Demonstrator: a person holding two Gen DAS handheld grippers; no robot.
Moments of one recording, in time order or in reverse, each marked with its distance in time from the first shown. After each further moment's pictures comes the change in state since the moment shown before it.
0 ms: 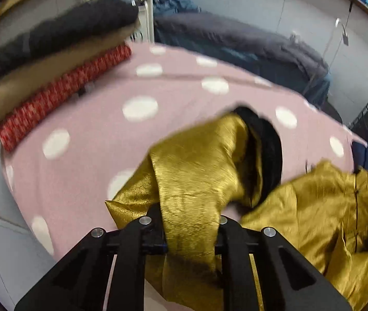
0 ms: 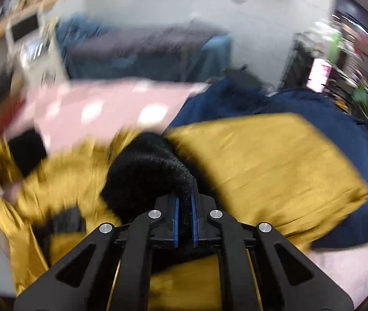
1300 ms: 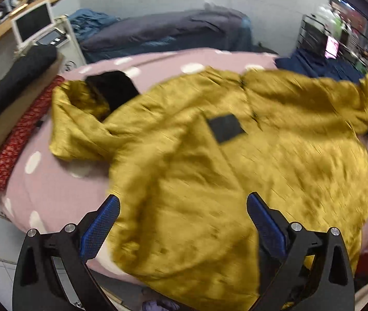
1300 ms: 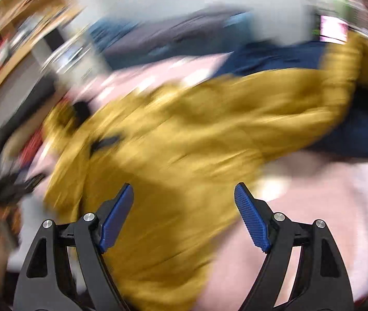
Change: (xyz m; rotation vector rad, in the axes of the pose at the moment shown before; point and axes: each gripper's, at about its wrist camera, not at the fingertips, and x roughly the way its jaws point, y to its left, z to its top) left arm -0.089 -0.093 -0.133 0.426 0.083 -0.190; right arm -0.060 0.063 -0.123 -0.035 0.189 0.359
